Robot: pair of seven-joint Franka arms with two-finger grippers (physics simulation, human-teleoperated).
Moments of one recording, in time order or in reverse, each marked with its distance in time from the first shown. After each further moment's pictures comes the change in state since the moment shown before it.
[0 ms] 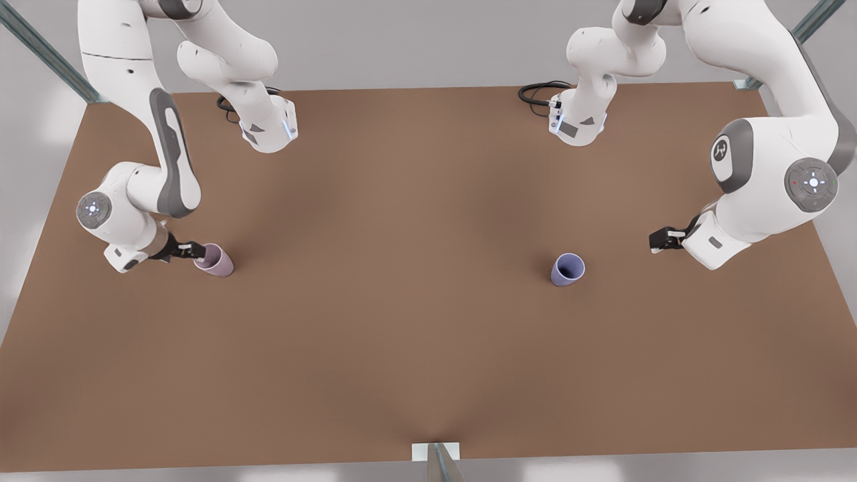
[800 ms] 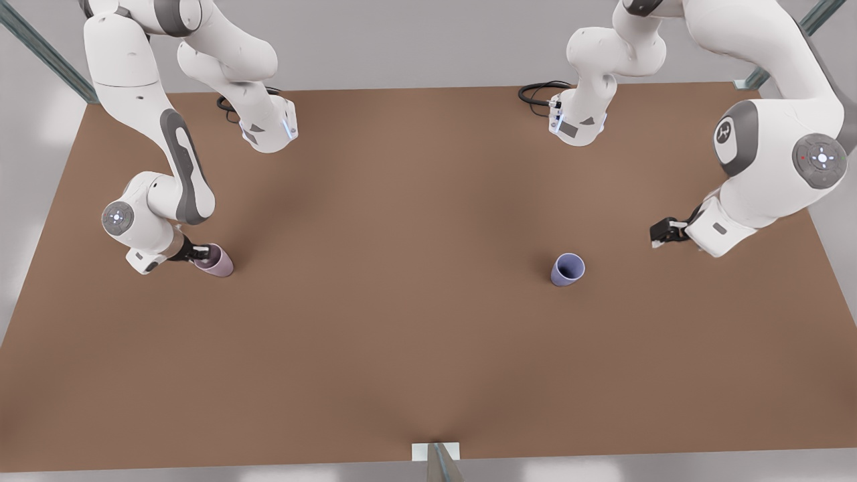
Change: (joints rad) left arm -0.004 -0.057 -0.018 -0.019 -0.009 0.022 -0.004; right arm -0.006 0.089 0.000 -0.072 0.030 0.134 -0.079
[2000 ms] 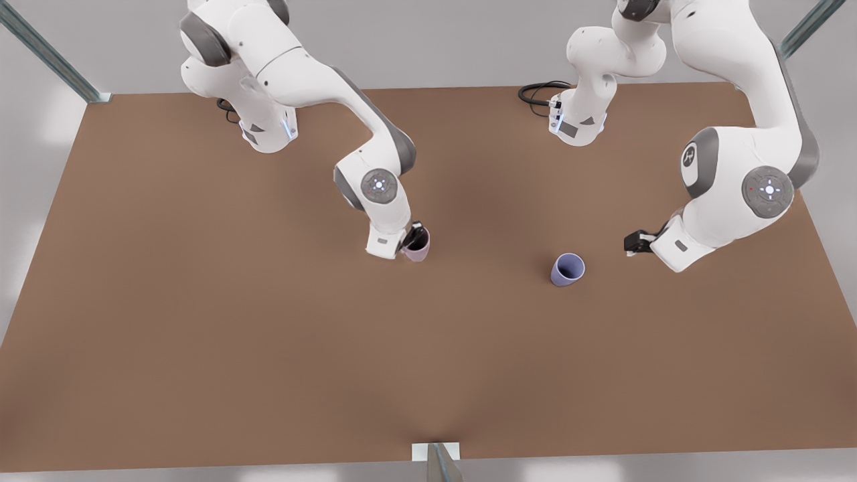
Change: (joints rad) left arm -0.062 0.062 -0.010 -0.078 0.003 0.061 -0.008; right arm 0.819 0.272 0.151 0.694 0.085 -0.295 0.541
